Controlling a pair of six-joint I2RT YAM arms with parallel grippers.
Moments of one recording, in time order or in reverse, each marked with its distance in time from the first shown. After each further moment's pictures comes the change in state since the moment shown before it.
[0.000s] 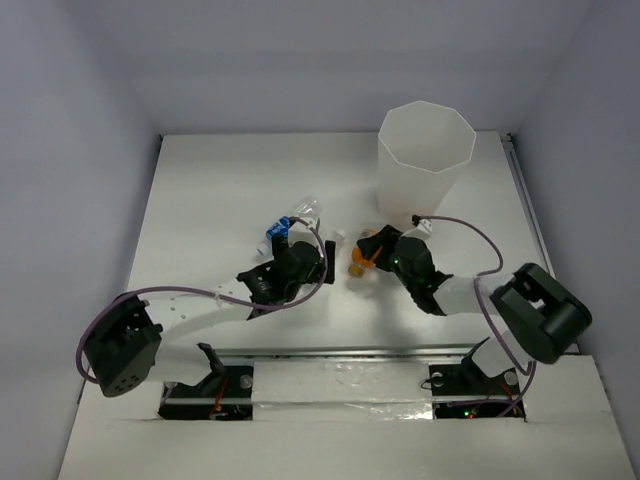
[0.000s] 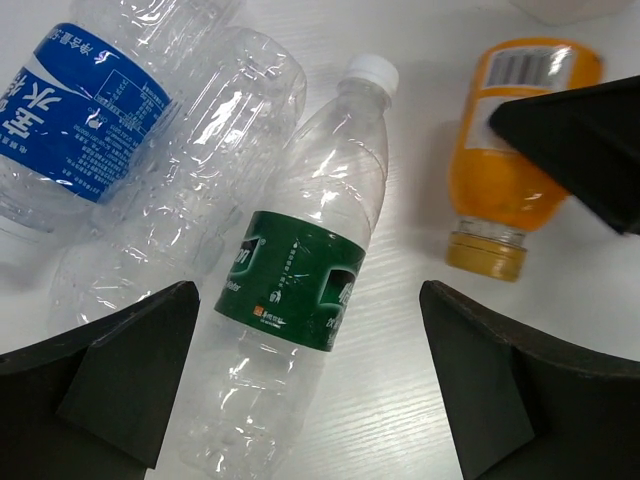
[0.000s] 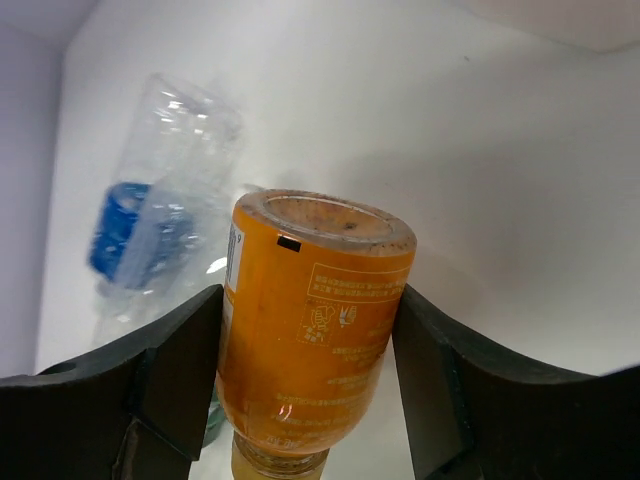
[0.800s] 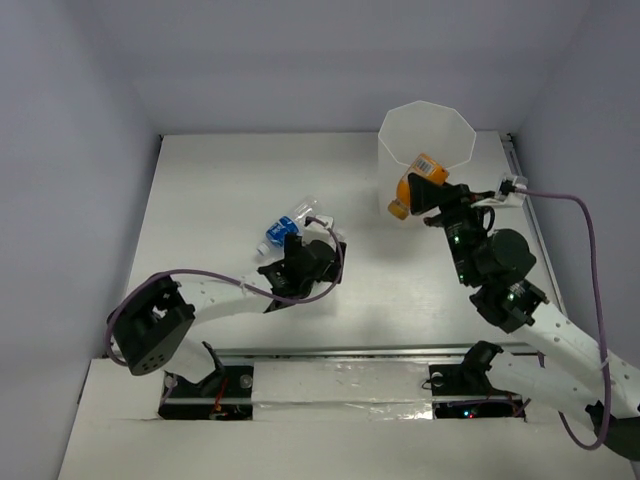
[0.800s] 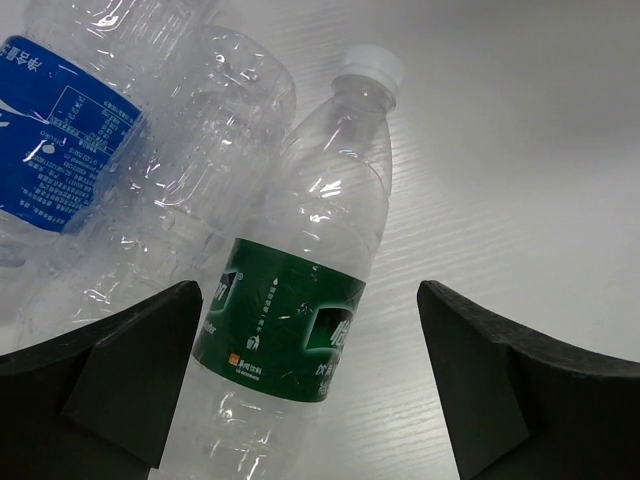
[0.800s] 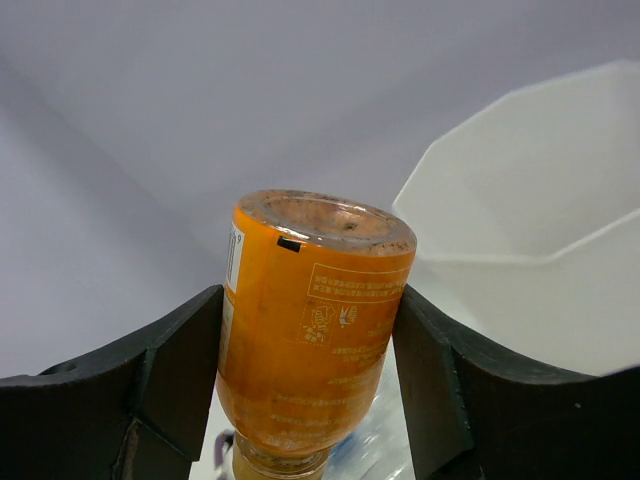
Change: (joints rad) left arm -0.014 0.172 0.058 0.060 -0.034 0.056; right arm 0.126 -0.784 0.339 -0.425 0.262 -0.411
